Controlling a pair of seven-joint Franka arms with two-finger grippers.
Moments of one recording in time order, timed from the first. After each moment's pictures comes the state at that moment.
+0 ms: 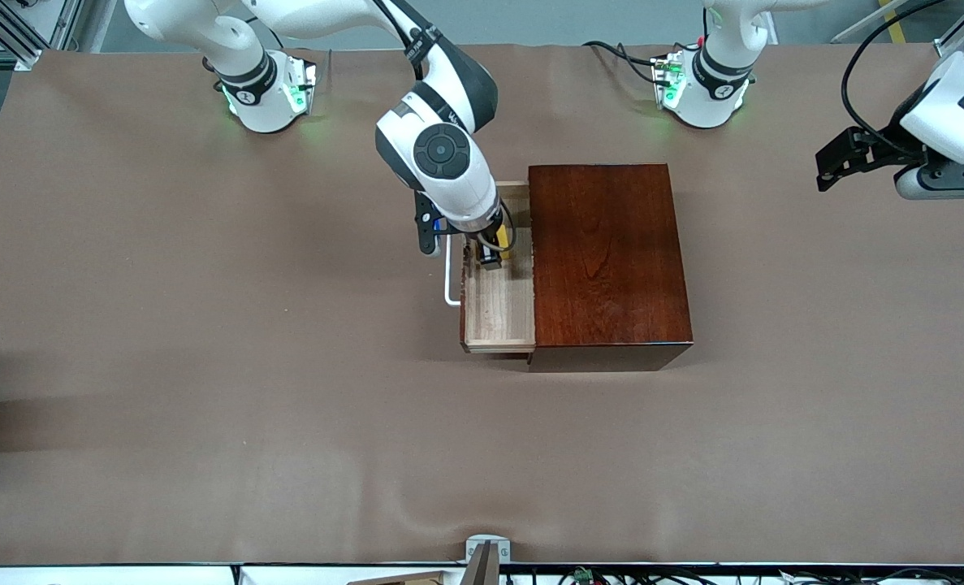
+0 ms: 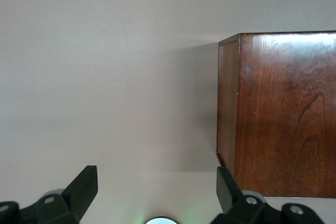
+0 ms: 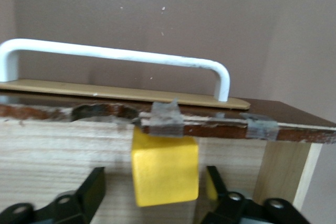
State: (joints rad) left arm 0.03 -0.06 -0.16 -1.58 0.03 1.49 -0.11; right arm 0.79 0.53 0.03 -1.56 0.23 2.13 2.15
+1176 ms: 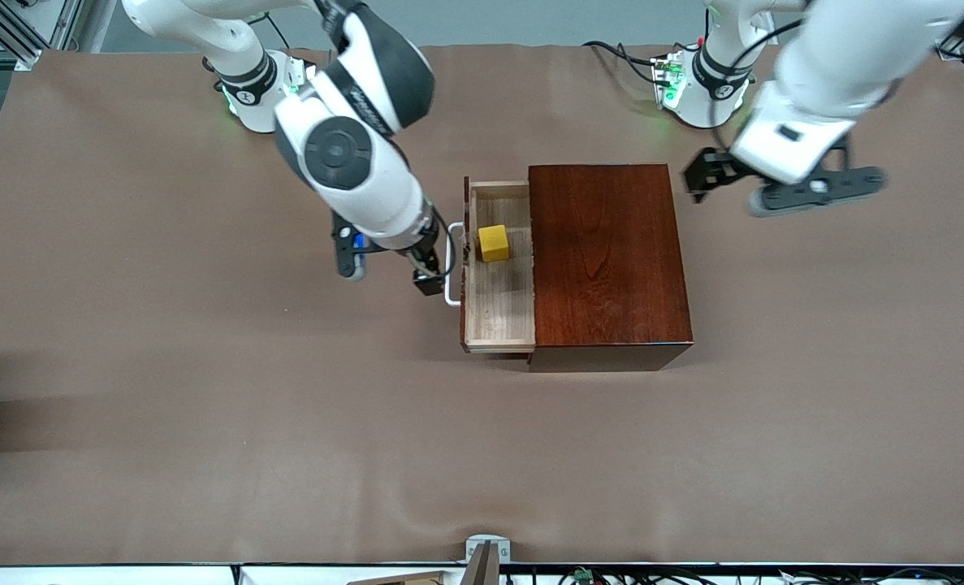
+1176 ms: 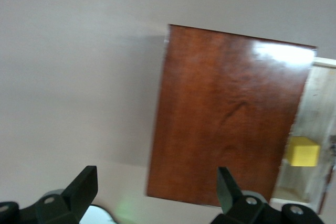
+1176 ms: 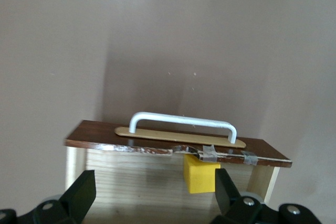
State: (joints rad) left arm -0.05 0.06 -0.41 -1.53 0.03 1.53 -0.64; right arm 0.60 0.45 0.01 -1.33 0.21 1.77 1.97
